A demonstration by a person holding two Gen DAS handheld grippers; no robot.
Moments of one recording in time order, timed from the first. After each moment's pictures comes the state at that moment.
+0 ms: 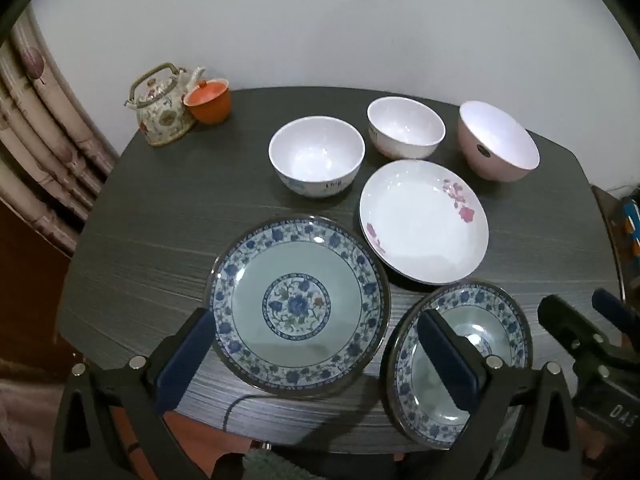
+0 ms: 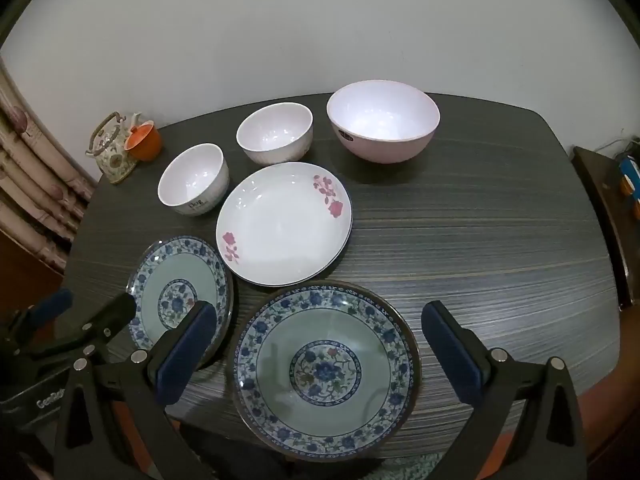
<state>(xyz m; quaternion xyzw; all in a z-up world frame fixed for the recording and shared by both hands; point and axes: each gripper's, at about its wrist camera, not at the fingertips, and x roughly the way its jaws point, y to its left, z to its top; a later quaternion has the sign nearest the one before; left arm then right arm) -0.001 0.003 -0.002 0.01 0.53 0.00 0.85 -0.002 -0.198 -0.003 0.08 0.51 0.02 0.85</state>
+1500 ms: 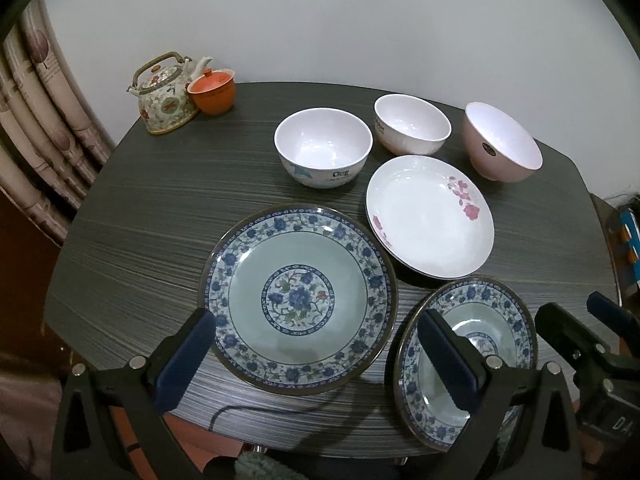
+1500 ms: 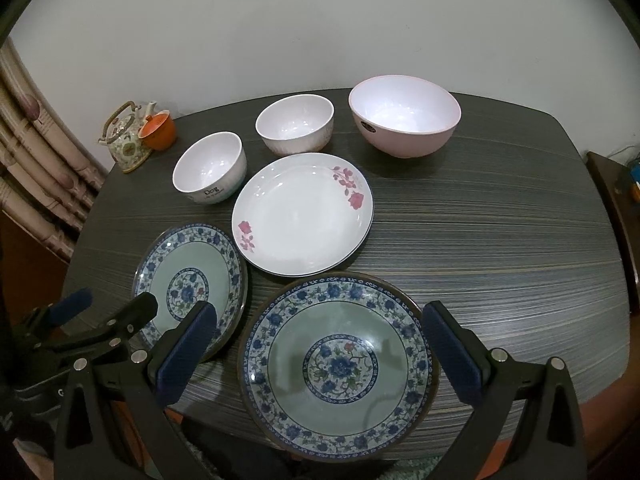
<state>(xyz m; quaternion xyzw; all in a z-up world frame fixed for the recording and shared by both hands) -0.004 0.014 -0.025 -0.01 0.53 0.01 0.85 -0.006 -0.185 -0.008 0.07 0.51 0.04 0.86</state>
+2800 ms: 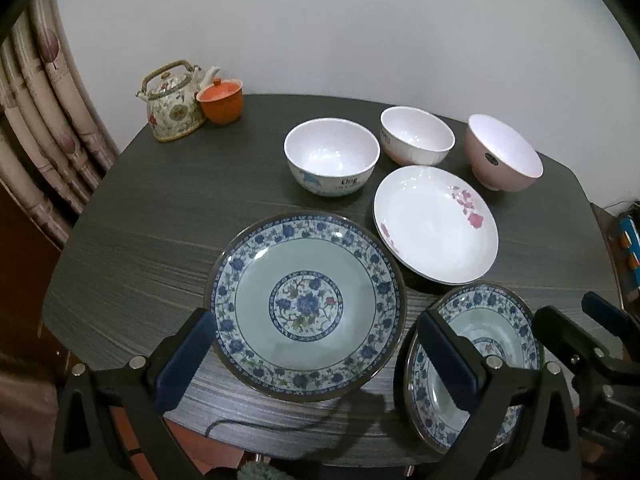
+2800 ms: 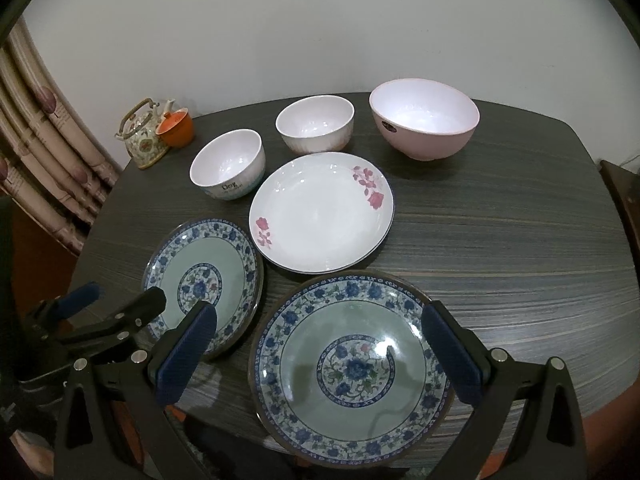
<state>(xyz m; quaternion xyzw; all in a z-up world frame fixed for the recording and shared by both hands) -0.016 0.023 -0.028 -0.01 0.49 0.01 0.87 -0.013 -0.176 -0.015 0.07 0.49 0.06 0.87</state>
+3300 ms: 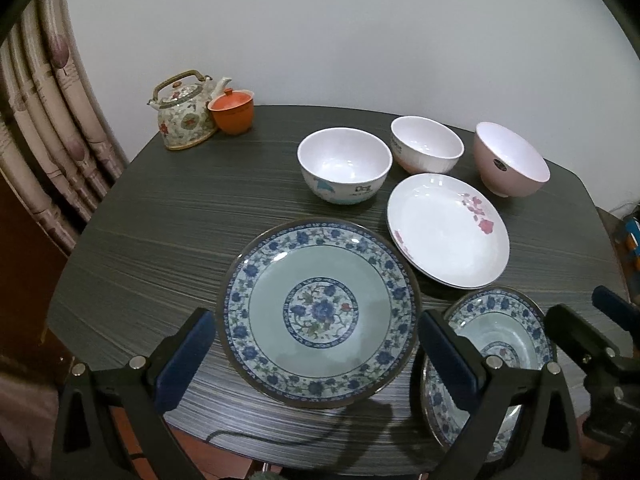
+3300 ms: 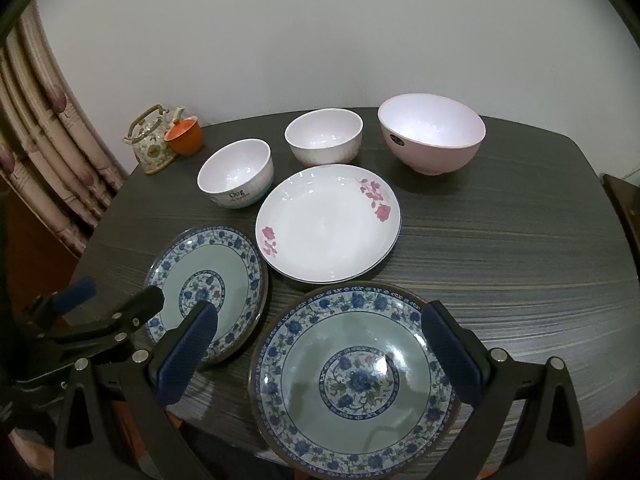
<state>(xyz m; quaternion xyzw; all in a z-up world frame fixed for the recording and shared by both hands) -0.023 0.033 -0.034 0.00 0.47 0.03 0.88 -0.020 -0.170 -0.017 0.06 0.45 0.08 0.89</state>
